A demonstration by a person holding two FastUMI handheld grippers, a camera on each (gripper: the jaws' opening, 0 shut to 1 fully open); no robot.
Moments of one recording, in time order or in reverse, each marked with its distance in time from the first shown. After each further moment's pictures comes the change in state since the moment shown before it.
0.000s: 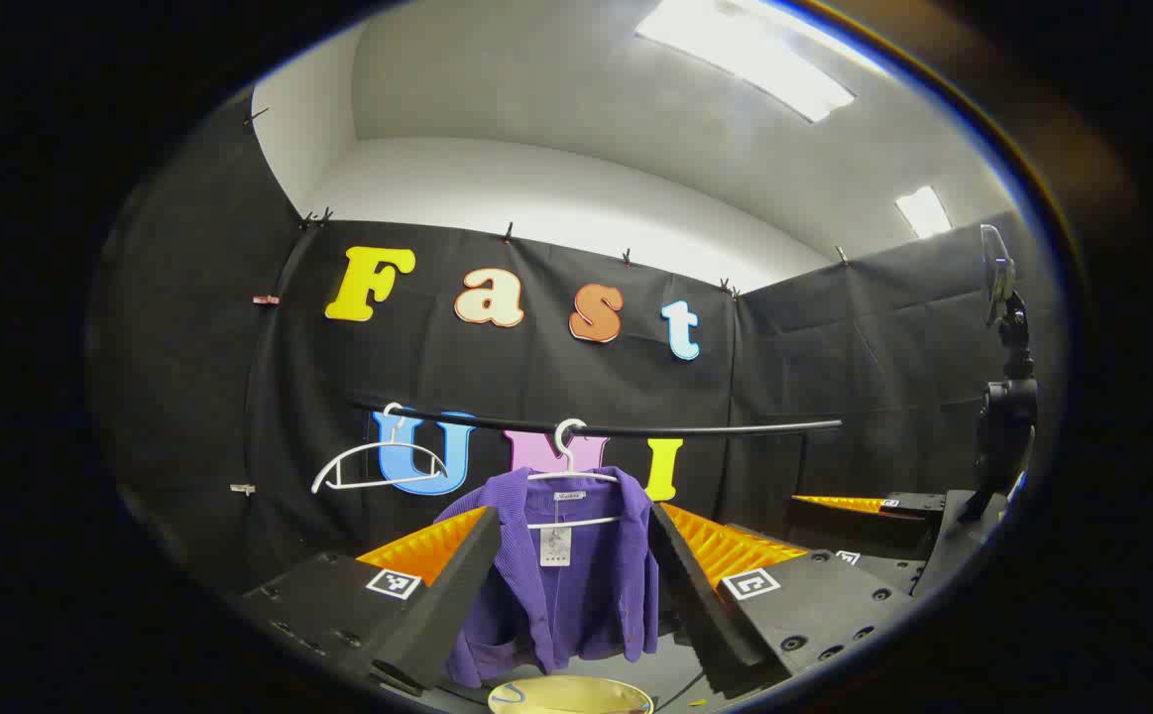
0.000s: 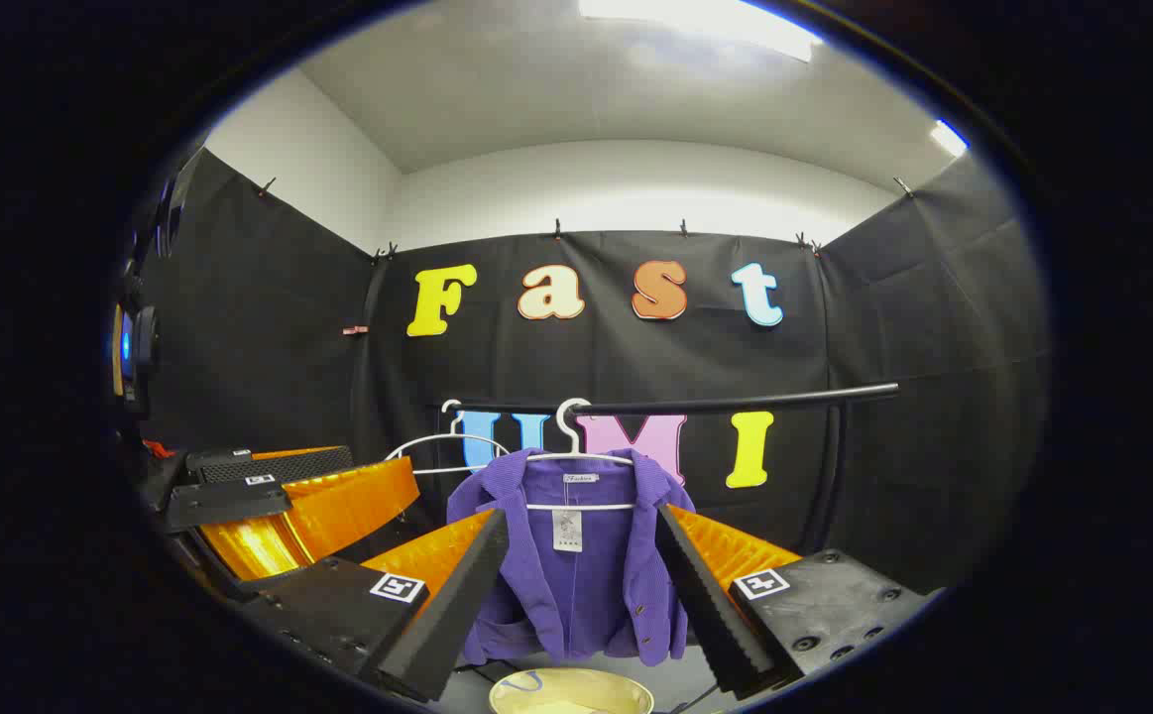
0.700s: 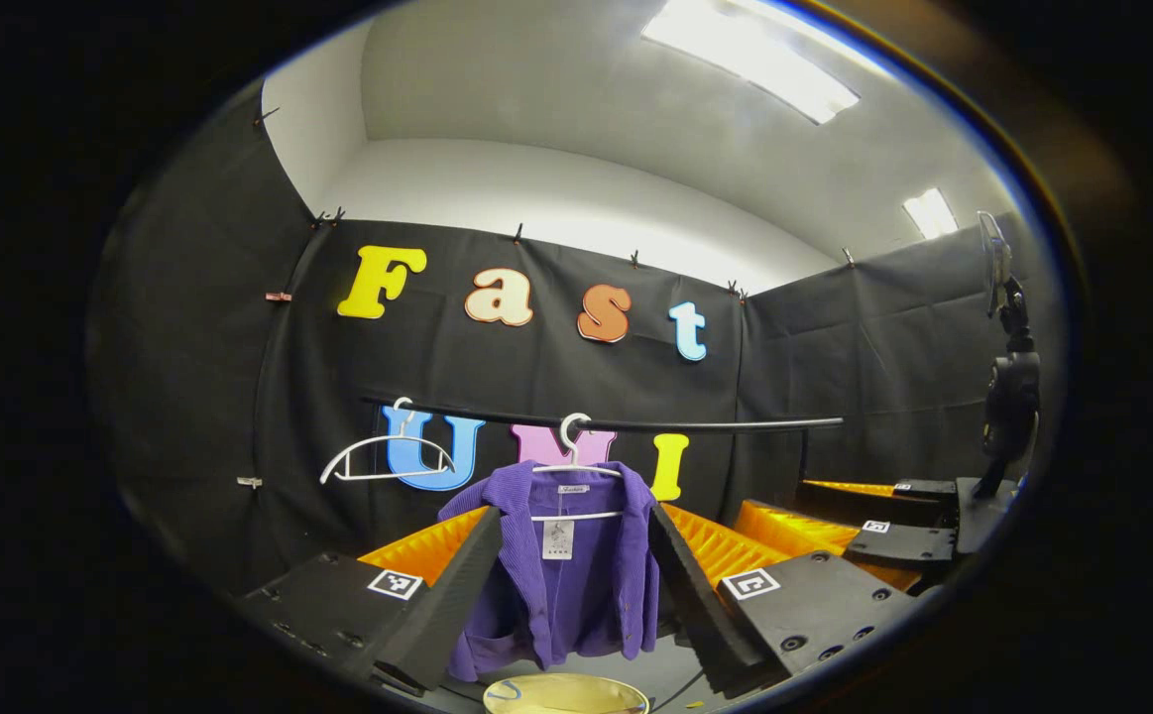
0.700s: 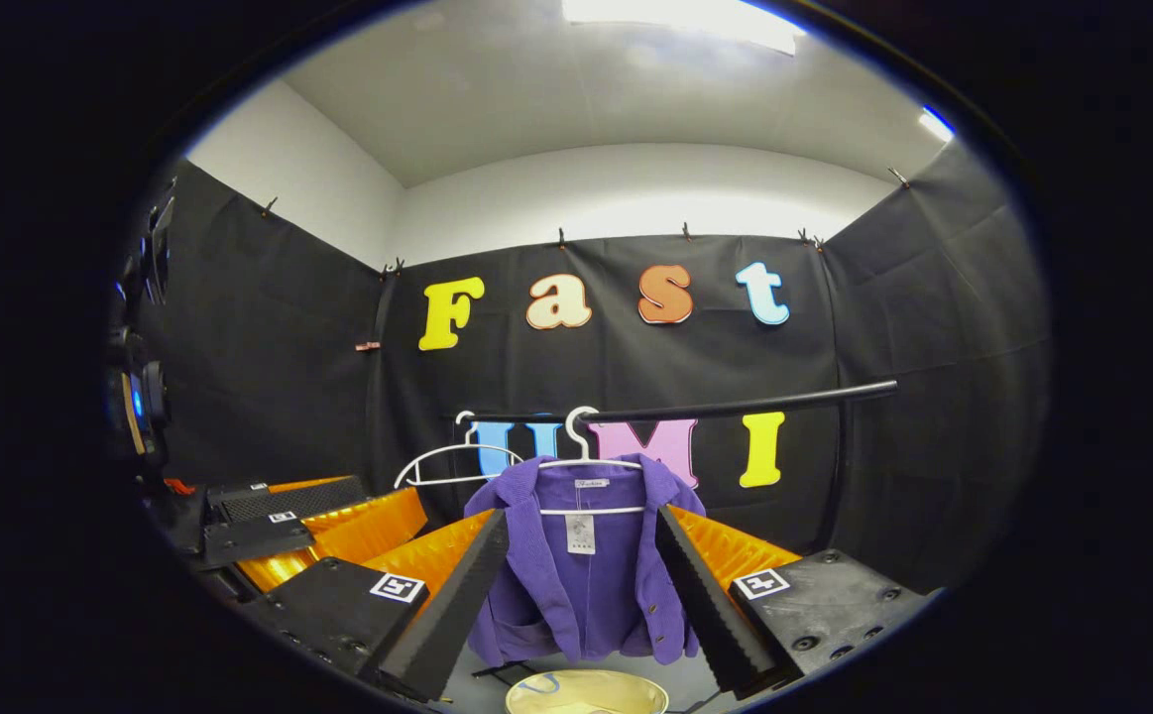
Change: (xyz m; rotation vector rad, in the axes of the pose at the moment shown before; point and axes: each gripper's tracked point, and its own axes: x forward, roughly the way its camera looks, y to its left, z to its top) left arm -0.011 0.001 -0.007 -0.020 0.000 0.027; right arm -0.010 -0.001 0.016 0.041 -0.031 0.045
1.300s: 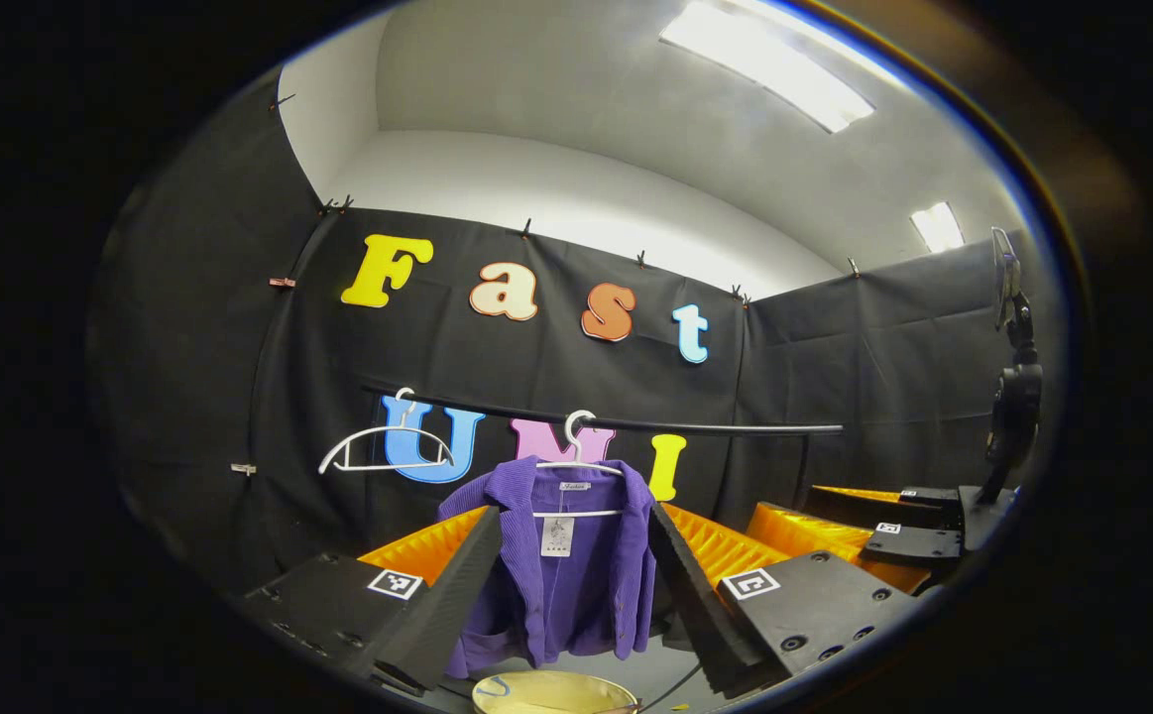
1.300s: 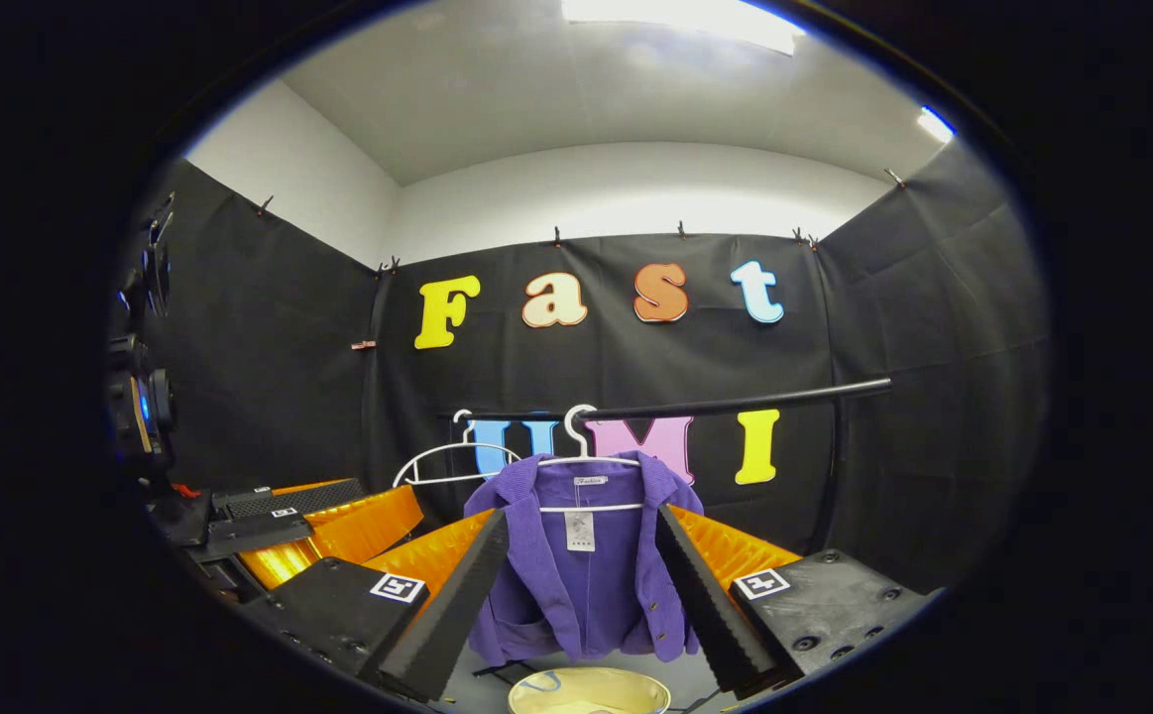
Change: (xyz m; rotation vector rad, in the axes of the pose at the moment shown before) left arm -0.004 0.013 0.002 -0.040 0.005 -0.026; right arm -0.004 0.001 -0.004 -0.009 0.014 -0.035
